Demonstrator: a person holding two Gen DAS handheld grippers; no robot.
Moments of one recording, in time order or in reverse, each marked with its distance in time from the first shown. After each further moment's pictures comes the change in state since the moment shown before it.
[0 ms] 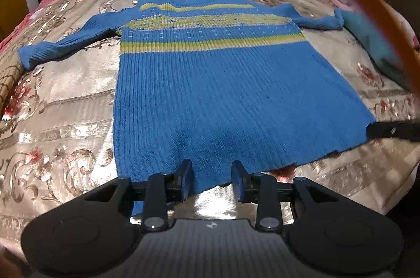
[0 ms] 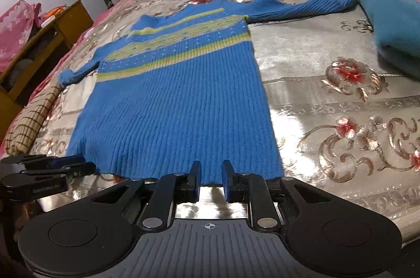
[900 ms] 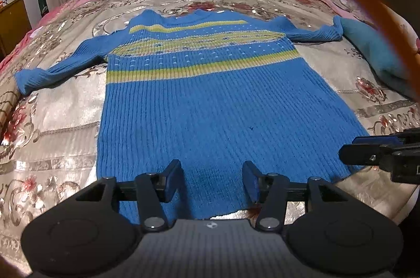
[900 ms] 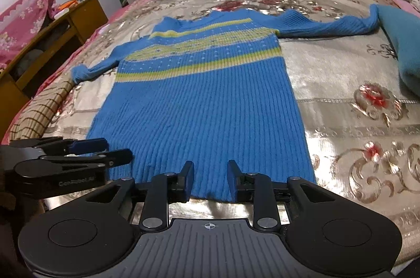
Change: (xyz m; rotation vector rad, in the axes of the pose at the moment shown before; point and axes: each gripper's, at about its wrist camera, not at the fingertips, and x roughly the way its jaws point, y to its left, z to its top) left arm 0.009 -0.030 0.027 0.030 -0.048 0.045; right arm 0.006 0.038 0.009 -0.076 -0.027 0.013
